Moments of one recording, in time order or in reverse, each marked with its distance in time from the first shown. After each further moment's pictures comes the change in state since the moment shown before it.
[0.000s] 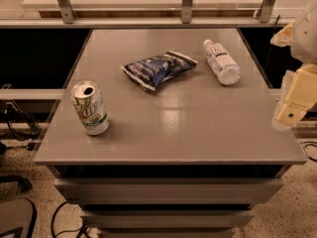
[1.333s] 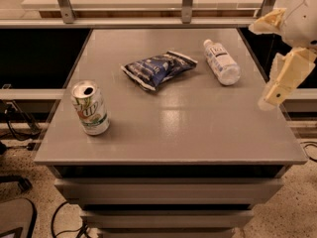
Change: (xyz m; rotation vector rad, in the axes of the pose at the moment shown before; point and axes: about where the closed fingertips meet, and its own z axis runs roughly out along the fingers) arm -0.034 -0.030 0.008 -0.044 -0.286 -0.113
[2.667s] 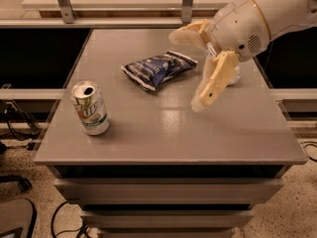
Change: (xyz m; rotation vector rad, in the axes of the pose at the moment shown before) arm -0.133 0.034 0.056 -0.308 -0.523 -0.122
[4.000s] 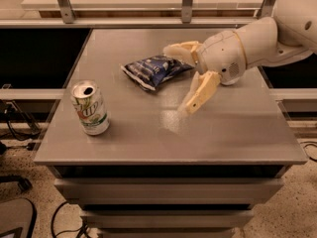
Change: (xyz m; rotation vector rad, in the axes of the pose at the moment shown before) arm 0.035 -0.029 0.036 0.026 -0.198 0.022
